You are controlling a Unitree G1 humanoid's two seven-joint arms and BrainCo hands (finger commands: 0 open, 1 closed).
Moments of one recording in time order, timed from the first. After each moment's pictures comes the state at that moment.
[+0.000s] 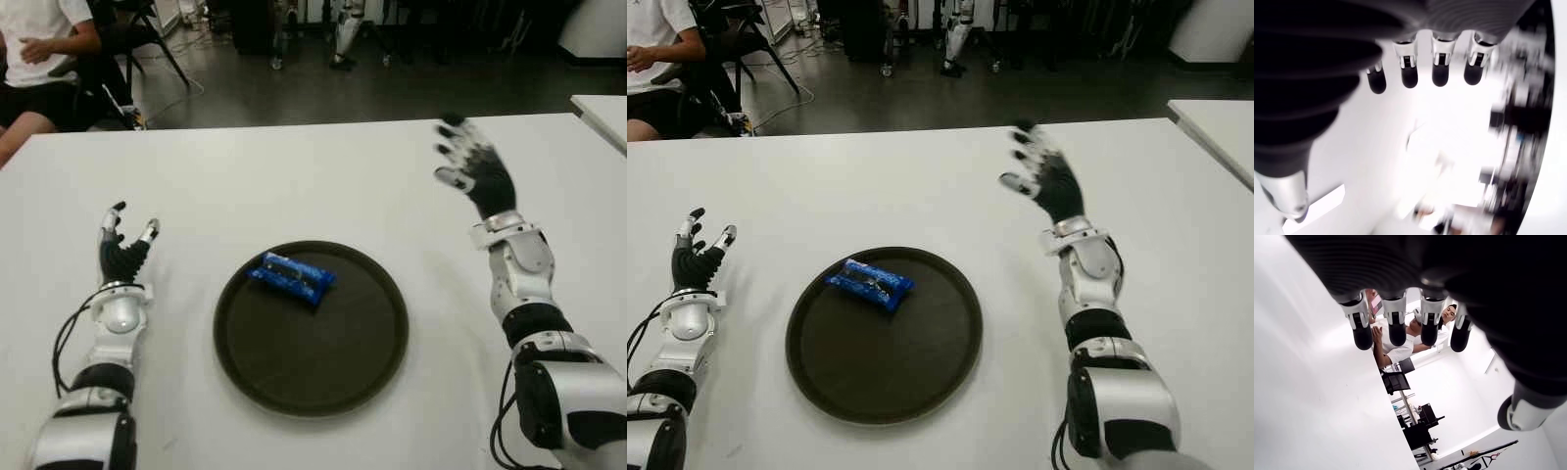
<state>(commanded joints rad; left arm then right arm) -0.47 0.31 0.13 1.11 0.13 -0.53 0.34 -0.70 -0.21 -0.17 1.25 0.09 -0.67 -0.09</state>
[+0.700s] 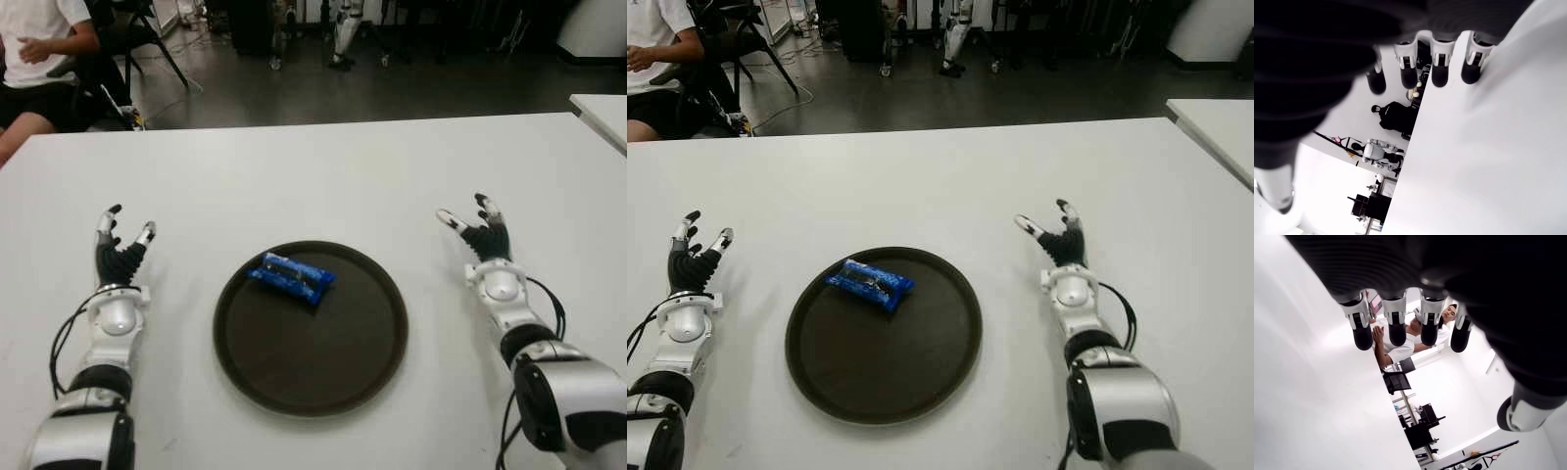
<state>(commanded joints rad) -0.47 0.31 0.15 1.13 0.11 -0.54 0.34 -0.71 -0.18 -0.05 1.31 -0.13 -0.47 -0.27</state>
